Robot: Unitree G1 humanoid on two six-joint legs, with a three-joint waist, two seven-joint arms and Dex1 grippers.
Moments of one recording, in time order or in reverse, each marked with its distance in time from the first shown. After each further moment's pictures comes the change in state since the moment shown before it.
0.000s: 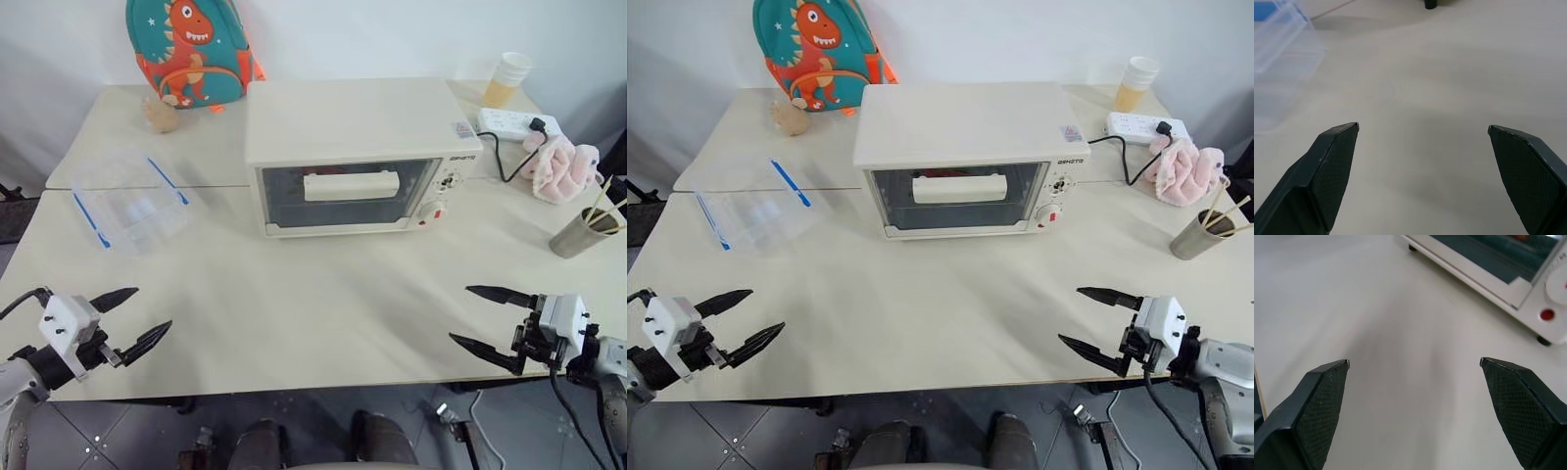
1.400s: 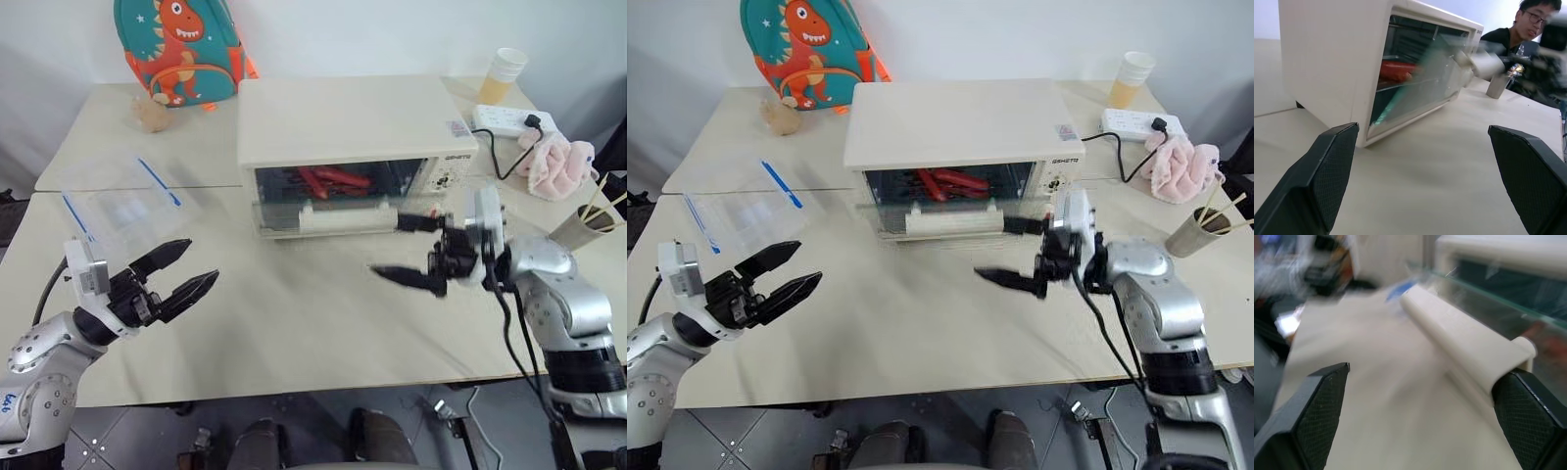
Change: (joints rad) left arm -0.245 -0.061 -0.046 -0.199 -0.428 0.359 0.051; right arm -0.475 0.085 0.285 -0.198 0.089 0.521 -0.012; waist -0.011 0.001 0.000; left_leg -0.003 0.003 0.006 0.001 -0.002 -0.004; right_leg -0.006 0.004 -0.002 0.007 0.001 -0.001
